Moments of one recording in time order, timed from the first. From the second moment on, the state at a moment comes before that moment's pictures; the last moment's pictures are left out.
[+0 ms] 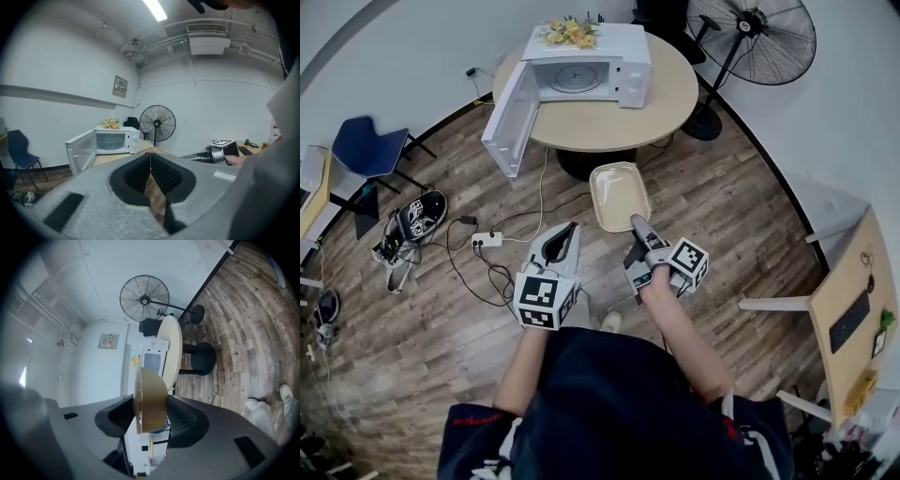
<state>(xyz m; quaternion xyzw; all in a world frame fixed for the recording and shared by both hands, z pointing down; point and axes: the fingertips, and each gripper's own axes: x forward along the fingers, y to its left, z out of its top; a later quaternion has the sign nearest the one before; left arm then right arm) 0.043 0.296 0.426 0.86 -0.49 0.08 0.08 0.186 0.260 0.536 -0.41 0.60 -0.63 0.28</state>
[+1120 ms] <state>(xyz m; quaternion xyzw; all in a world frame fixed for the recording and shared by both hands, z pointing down) -0.026 0.065 0.416 0.89 -0.44 0.07 0.08 0.117 0.044 0.525 -0.45 0.58 -0.62 0.29</state>
